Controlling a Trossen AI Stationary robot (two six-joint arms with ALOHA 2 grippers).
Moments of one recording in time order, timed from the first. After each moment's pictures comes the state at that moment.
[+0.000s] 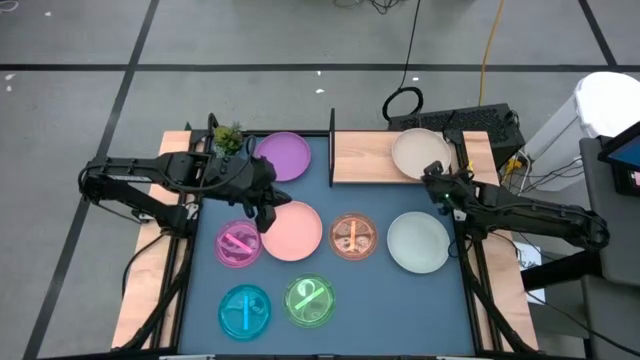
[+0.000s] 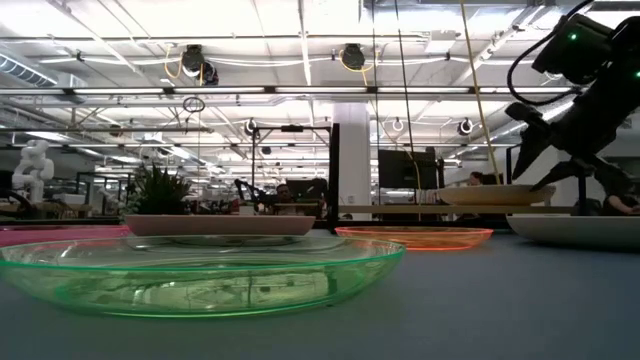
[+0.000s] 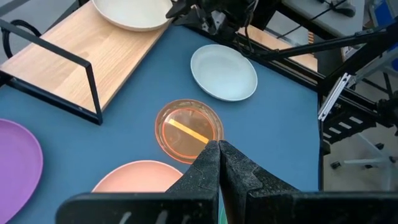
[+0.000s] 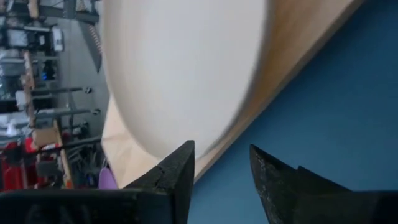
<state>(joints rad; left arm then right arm) -0.10 1.28 1.46 -0.81 -0.14 -0.50 -0.34 0.49 0.25 -0.61 0.49 1.96</state>
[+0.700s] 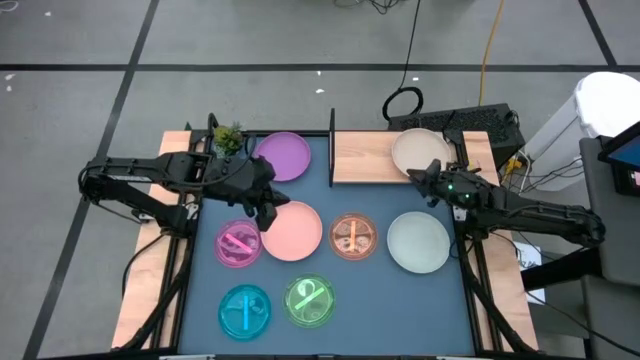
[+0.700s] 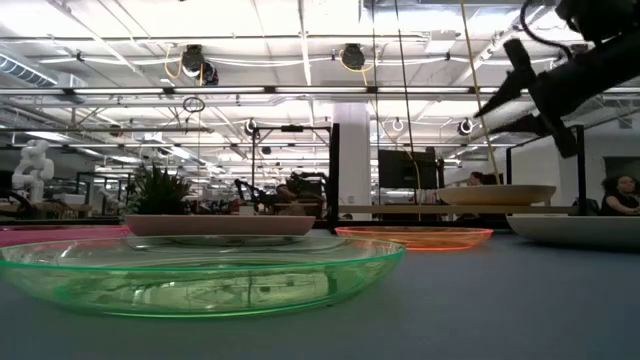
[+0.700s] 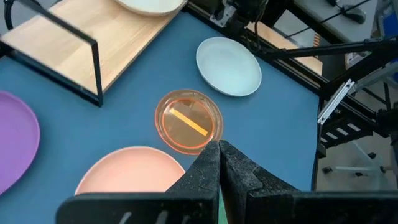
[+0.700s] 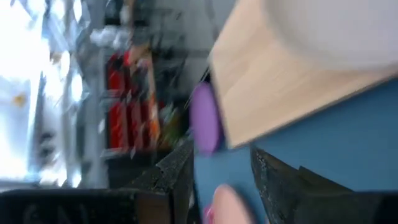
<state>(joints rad) -0.10 1.28 1.46 -0.85 -0.14 -0.61 -0.24 0.36 0.25 -0.24 0.38 1.67</state>
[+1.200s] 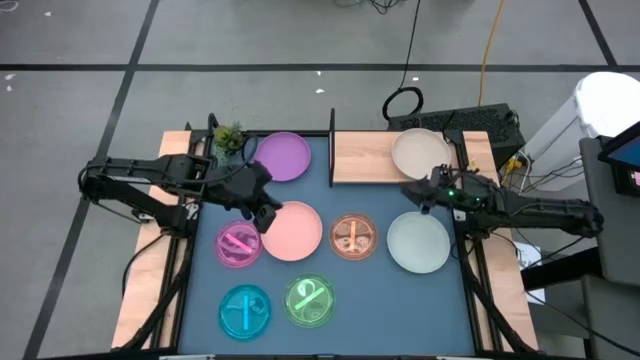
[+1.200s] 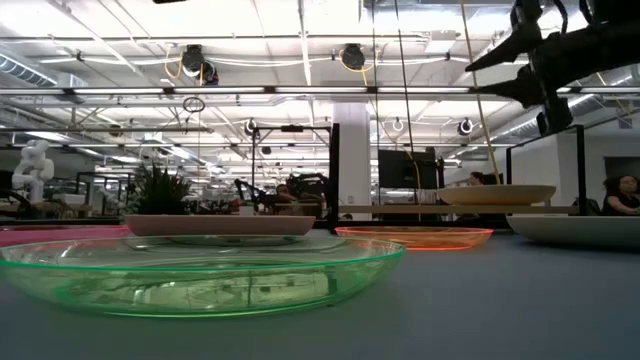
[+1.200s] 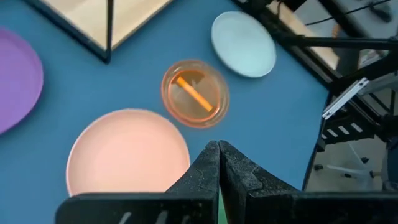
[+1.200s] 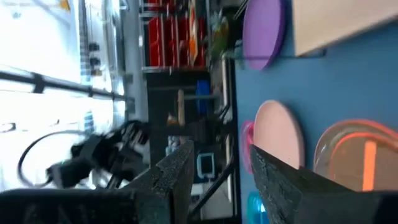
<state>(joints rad) -0.14 1.28 1.46 -0.97 -0.14 -0.79 -0.12 0.36 0.25 -0.04 0.15 1.62</state>
